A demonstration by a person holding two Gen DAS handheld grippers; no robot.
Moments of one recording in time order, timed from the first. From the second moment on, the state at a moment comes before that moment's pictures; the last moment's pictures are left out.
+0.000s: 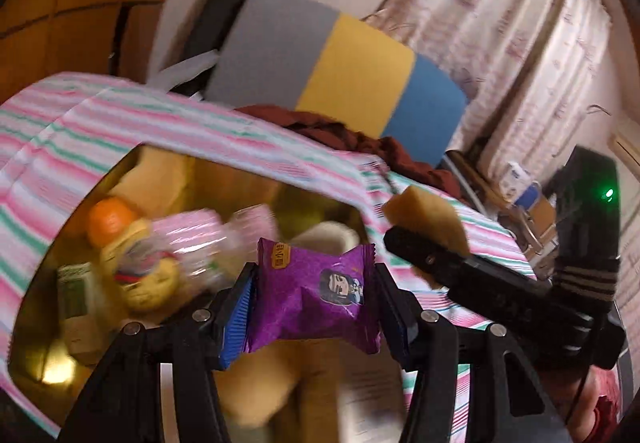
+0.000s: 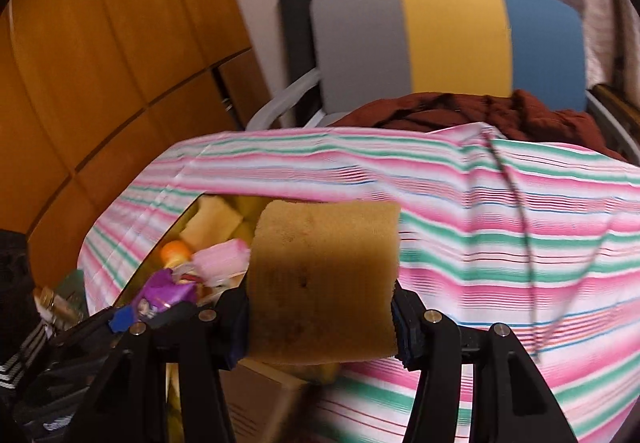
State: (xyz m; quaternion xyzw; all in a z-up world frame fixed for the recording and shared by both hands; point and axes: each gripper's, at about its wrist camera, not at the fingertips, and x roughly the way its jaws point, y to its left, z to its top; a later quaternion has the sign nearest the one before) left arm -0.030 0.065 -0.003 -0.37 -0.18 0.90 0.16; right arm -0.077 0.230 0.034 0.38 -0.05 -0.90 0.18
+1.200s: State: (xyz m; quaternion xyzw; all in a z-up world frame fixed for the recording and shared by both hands) left arm 0.009 0.035 0.024 -0.39 -0.07 0.92 0.02; right arm -0.054 0.205 0.049 0.44 -0.06 -0.89 0.12
